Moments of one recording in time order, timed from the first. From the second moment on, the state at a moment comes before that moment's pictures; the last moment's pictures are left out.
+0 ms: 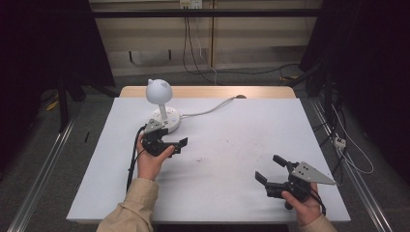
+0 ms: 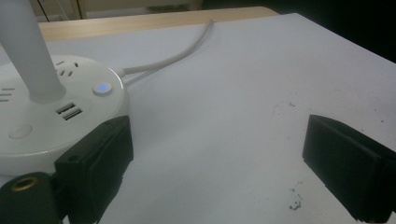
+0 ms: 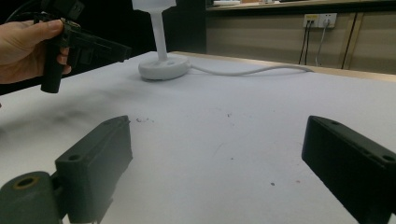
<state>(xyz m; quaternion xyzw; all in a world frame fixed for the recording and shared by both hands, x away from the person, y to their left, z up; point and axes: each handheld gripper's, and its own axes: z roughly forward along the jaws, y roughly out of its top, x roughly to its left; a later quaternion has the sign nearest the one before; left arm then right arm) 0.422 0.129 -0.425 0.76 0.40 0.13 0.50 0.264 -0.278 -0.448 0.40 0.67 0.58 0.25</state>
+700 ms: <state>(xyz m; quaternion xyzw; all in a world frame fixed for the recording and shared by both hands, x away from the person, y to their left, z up) 0.407 0.144 -0.427 0.76 0.39 0.13 0.50 0.264 -0.278 -0.448 0.40 0.67 0.58 0.25</state>
